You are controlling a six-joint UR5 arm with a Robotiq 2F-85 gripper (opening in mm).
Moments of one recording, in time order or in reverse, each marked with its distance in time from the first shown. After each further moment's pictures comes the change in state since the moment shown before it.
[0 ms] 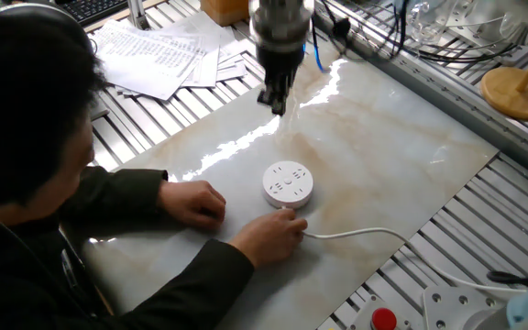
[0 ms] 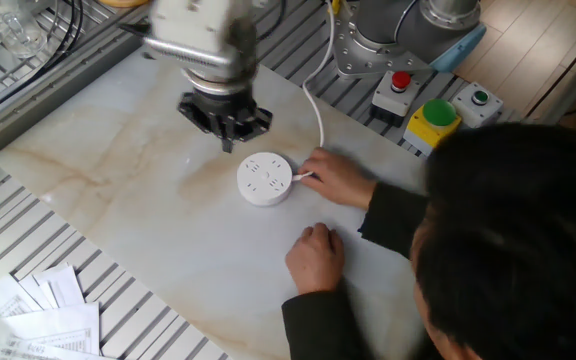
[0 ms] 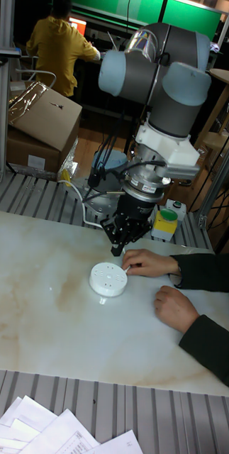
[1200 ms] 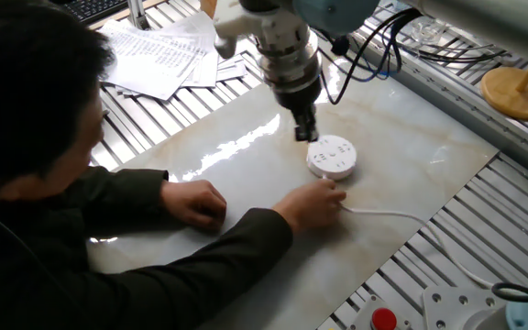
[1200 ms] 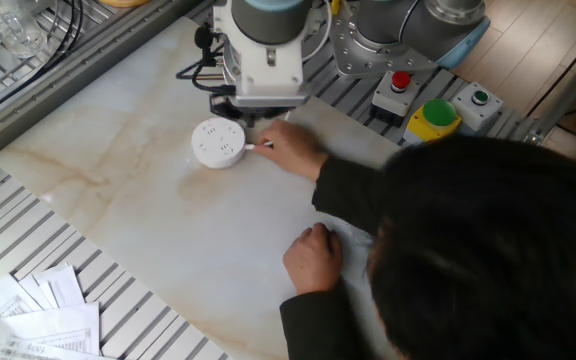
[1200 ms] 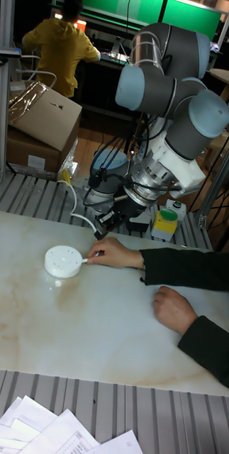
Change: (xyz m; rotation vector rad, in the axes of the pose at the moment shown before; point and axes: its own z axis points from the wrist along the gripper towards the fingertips) arm 0.075 -0.011 0.010 0.110 0.304 -0.384
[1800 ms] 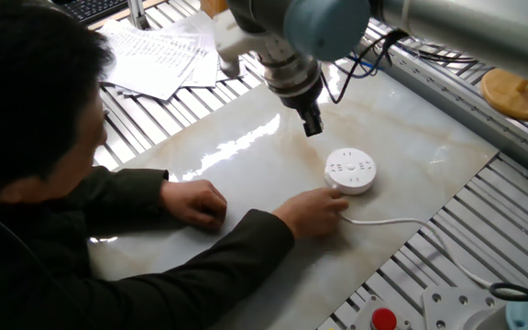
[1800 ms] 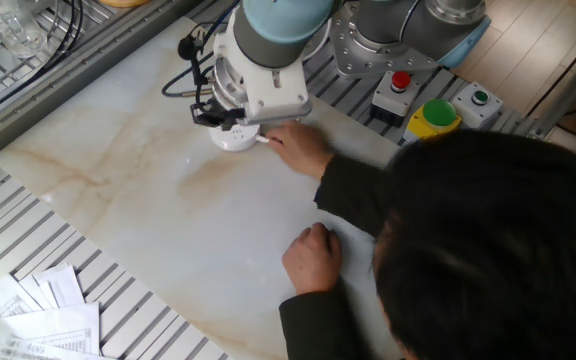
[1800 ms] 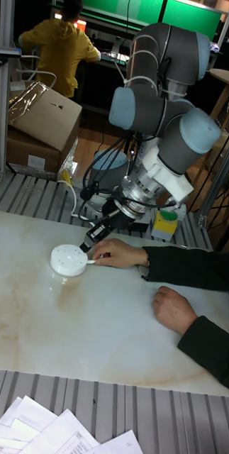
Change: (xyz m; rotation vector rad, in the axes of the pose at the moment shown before) arm -0.005 -0.032 0.035 0.100 0.001 -0.184
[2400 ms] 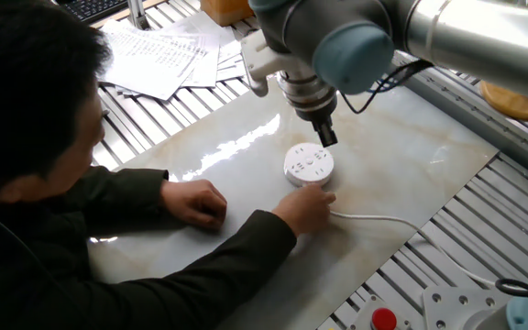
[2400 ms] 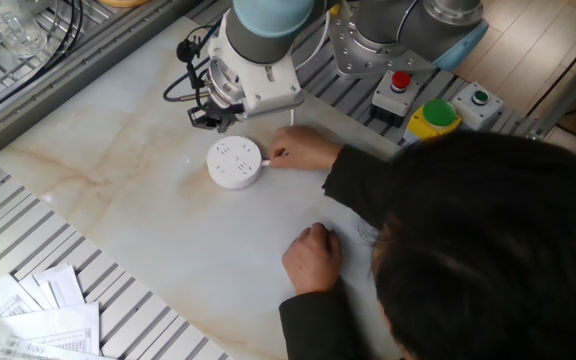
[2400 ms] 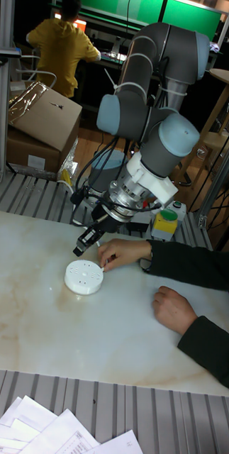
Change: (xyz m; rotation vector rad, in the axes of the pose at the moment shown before) arm -0.002 0.014 0.035 -0.019 -0.066 -0.018
